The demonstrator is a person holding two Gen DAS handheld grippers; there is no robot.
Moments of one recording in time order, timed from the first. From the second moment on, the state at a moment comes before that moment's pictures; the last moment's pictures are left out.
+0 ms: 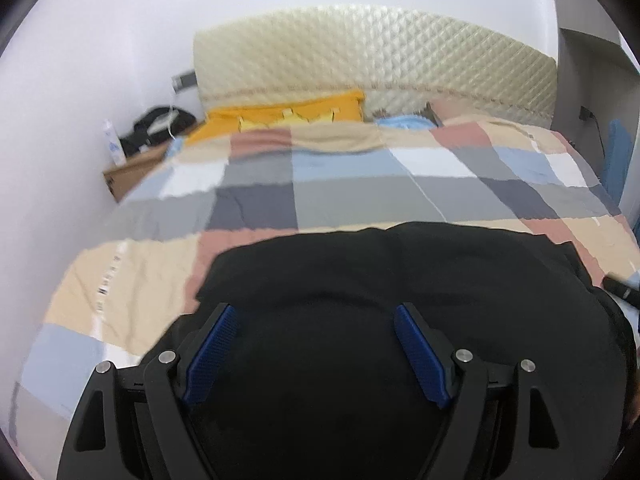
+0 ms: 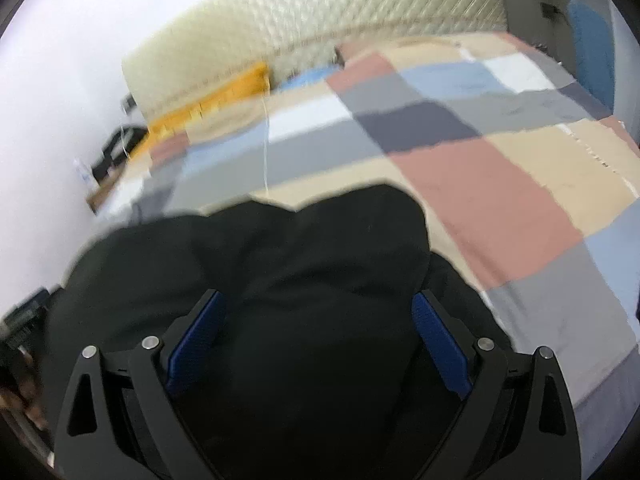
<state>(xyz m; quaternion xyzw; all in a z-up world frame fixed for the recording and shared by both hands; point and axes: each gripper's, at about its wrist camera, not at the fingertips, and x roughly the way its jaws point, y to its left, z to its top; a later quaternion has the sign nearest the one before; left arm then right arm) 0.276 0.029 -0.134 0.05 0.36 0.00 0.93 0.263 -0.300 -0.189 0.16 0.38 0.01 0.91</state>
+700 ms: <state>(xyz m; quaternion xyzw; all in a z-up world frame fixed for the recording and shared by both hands) 0.092 -0.005 0.104 0.01 0.18 -0.06 0.98 0.080 -0.274 0.044 0.12 0.16 0.04 0.98</state>
